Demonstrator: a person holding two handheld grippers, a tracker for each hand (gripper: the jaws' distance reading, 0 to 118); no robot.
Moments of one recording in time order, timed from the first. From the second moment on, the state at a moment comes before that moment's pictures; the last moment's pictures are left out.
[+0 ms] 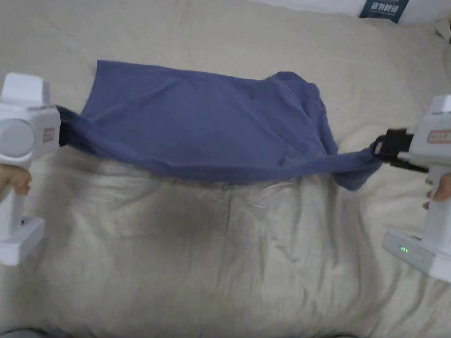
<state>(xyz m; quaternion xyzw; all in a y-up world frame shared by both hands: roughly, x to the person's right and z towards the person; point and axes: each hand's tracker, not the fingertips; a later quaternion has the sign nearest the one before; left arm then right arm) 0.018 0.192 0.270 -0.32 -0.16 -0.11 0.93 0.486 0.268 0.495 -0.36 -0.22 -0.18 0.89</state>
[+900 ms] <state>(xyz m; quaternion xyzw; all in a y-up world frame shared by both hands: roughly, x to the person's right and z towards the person) -0.082 0.169 0.382 -0.30 -0.09 -0.04 0.95 0.429 0.192 0.660 -0.37 -0.20 -0.14 0.90</state>
